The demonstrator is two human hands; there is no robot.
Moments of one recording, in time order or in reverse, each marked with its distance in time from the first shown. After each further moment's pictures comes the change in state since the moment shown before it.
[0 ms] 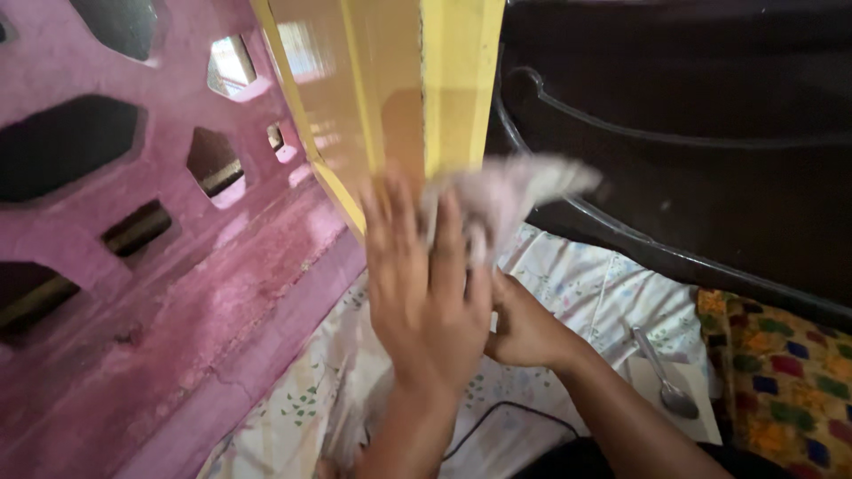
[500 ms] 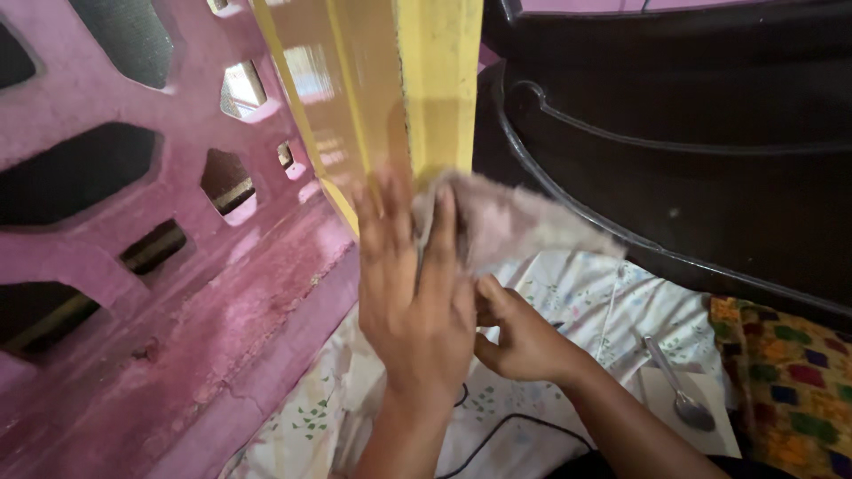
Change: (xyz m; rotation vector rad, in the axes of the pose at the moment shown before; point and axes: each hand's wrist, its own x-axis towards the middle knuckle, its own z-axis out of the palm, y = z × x) left_hand 0.011 -0.004 -0.018 -0.046 -0.015 -0.005; right_hand 0.002 -0.006 0.007 0.142 -0.038 0.221
